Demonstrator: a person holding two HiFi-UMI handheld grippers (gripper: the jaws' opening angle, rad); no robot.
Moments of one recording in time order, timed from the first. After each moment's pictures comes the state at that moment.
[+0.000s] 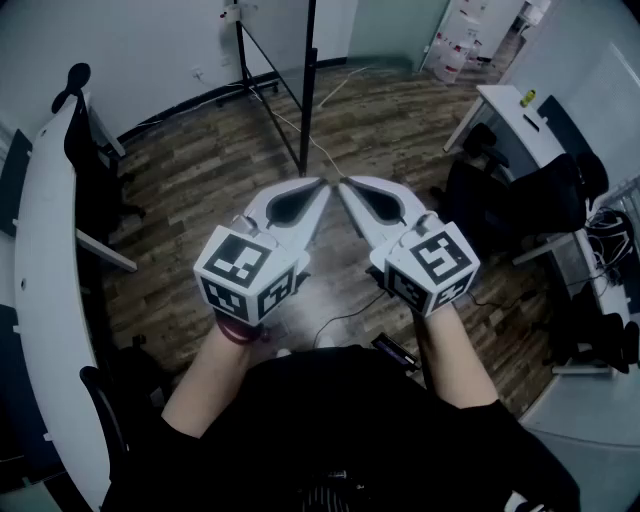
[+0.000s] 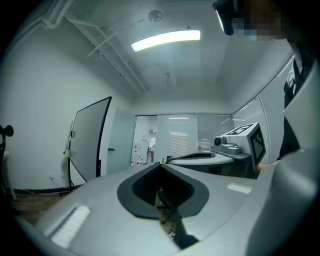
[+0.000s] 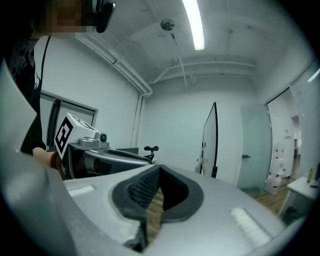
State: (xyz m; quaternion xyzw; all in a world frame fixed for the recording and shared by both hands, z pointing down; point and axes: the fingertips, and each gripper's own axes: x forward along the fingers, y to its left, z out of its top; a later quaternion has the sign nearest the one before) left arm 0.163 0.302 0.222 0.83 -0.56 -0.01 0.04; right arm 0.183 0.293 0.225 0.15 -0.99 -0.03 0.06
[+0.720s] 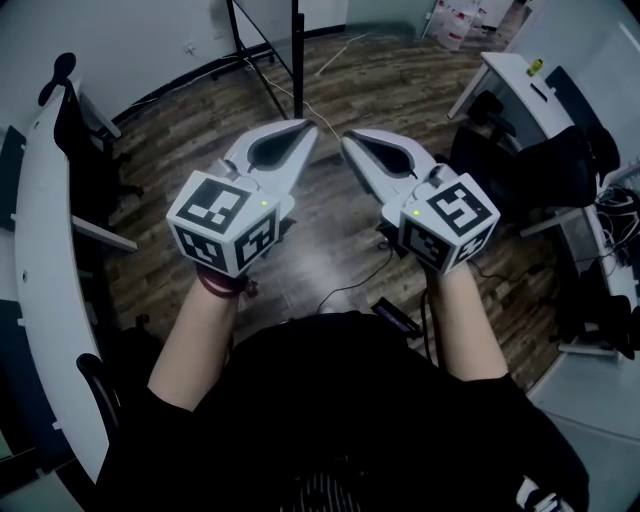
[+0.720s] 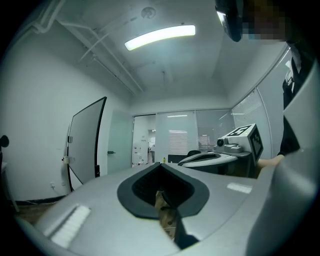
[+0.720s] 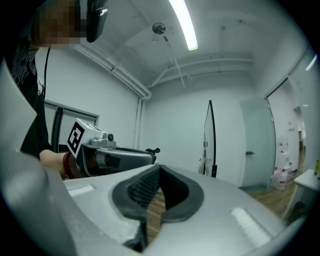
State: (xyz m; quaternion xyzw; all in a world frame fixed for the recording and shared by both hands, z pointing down) left arm 0.168 0.248 0.215 0.83 -0.56 0.01 0.01; right arm 0.207 0.243 0.227 0.13 -0.99 0.00 0.04
